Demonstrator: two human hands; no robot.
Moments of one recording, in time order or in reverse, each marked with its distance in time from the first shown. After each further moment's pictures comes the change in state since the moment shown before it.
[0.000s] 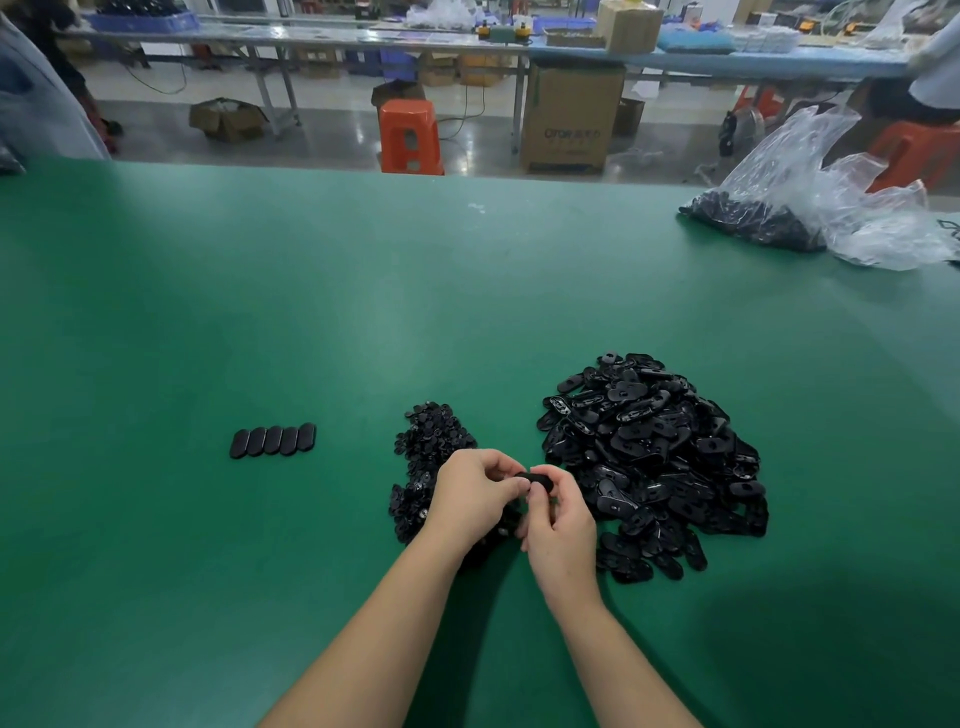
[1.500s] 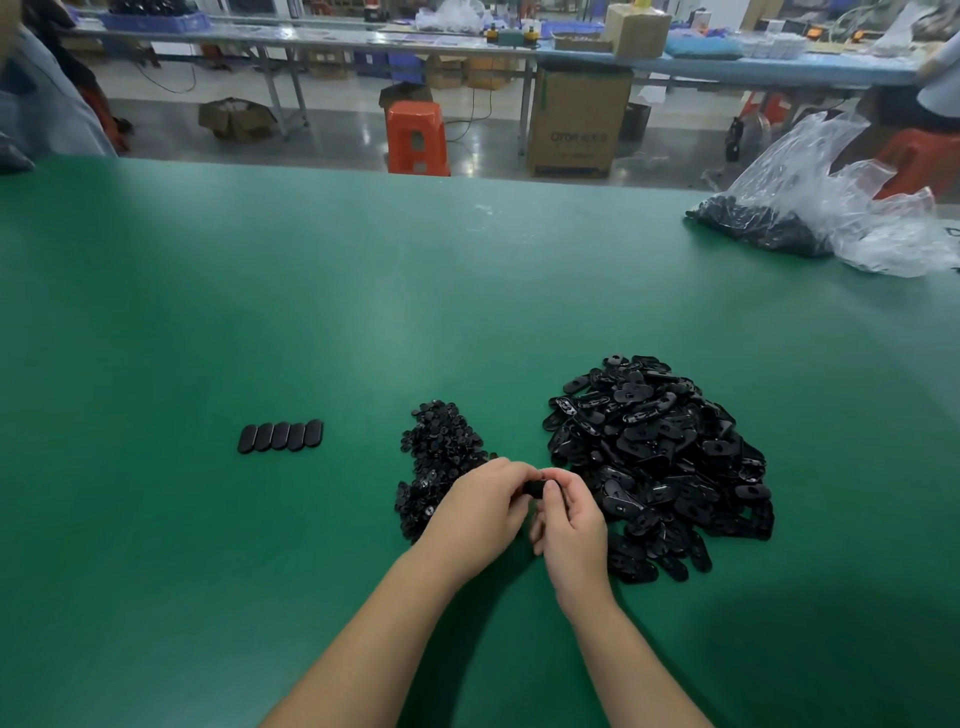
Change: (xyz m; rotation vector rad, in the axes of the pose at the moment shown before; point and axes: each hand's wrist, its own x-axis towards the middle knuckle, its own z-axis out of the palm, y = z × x) left_hand -0.018 -0.006 -0.005 0.473 -0.063 0.486; right_hand -0.001 -0.006 -0.006 0.206 -0.059 0.103
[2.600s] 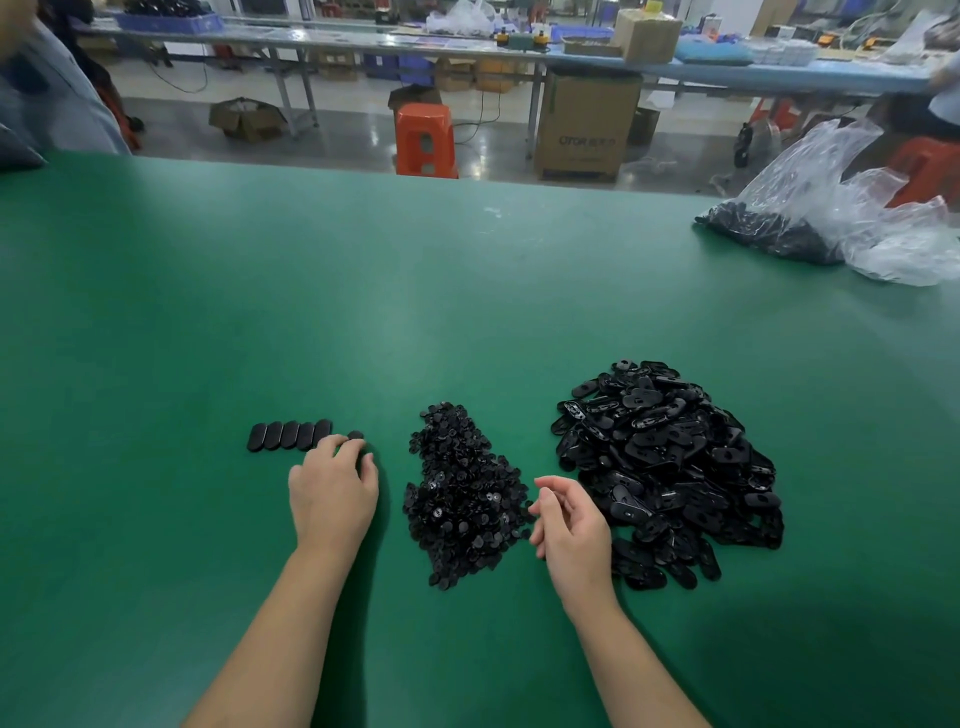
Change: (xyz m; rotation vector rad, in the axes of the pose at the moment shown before) left_hand -0.032 -0.129 -0.049 0.461 0.493 -0.524; right_hand -0.006 -0.007 0.001 -0.131 -0.052 -0.015
